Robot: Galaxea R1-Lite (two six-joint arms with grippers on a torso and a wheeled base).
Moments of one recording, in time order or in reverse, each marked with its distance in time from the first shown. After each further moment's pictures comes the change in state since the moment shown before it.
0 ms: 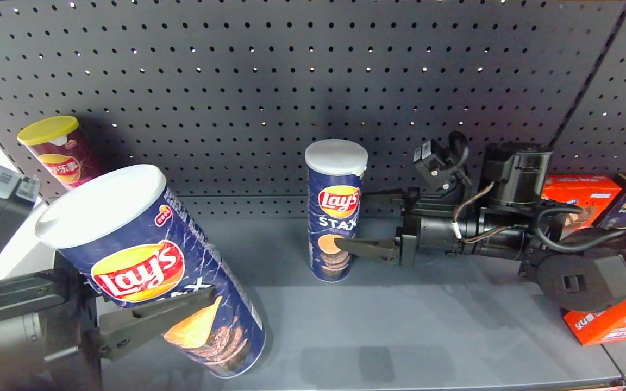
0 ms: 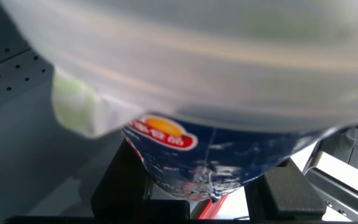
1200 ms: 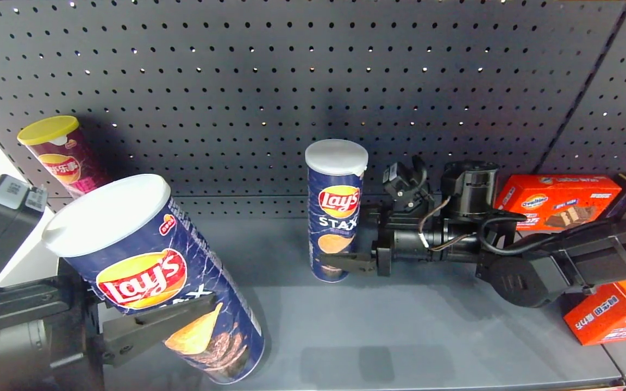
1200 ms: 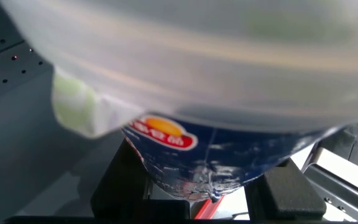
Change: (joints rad) left arm 0.001 0.000 0.017 -0.001 0.002 0.000; right arm 0.010 0.139 -0.077 -0.011 0.056 -0.026
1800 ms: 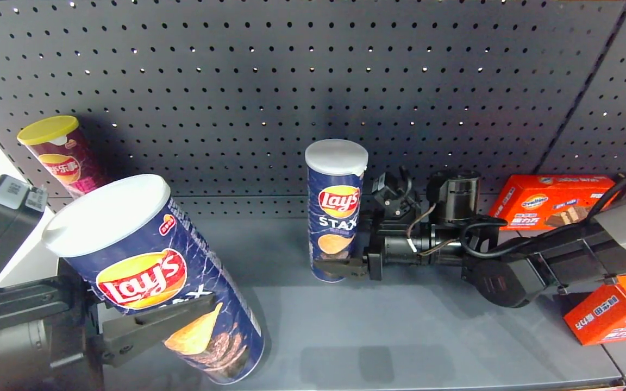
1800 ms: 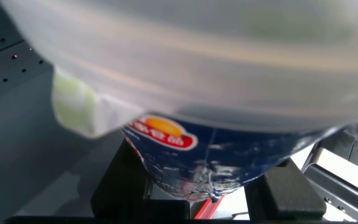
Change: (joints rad) left arm 0.001 0.000 0.000 0.001 0.001 -0.001; right arm 0.001 0.059 -0.031 0.000 -0.003 -0.015
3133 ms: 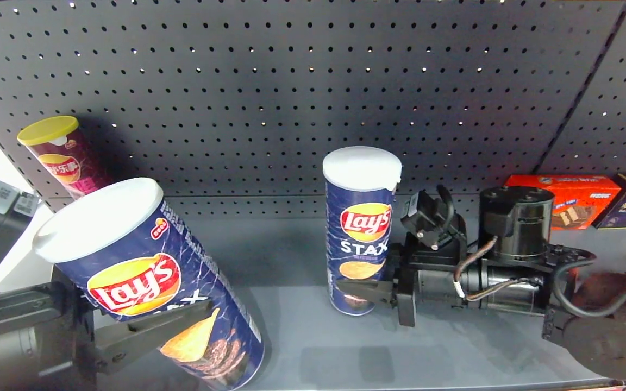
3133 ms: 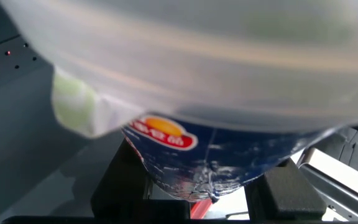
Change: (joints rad) left arm -0.002 -0.019 0.016 -0.003 -0.009 -0.026; right arm 0.104 -0.282 0.339 -0.011 -0.230 -0.003
